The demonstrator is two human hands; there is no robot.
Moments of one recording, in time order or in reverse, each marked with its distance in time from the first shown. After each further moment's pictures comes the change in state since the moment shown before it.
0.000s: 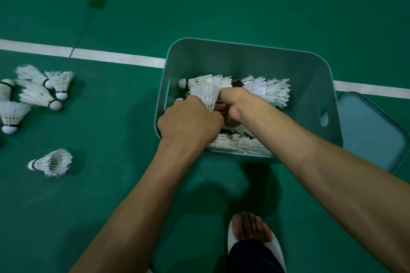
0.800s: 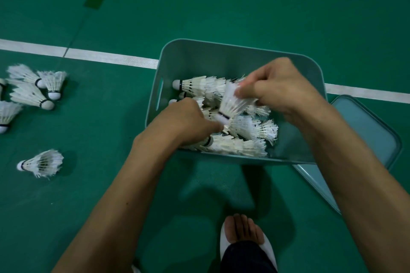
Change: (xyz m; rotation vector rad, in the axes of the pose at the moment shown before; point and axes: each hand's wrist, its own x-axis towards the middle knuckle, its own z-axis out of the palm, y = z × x) left_hand 0.006 -0.008 -0.012 -0.068 -0.283 0.153; right_hand -0.068 -0.022 -0.072 -0.645 0.184 -0.643
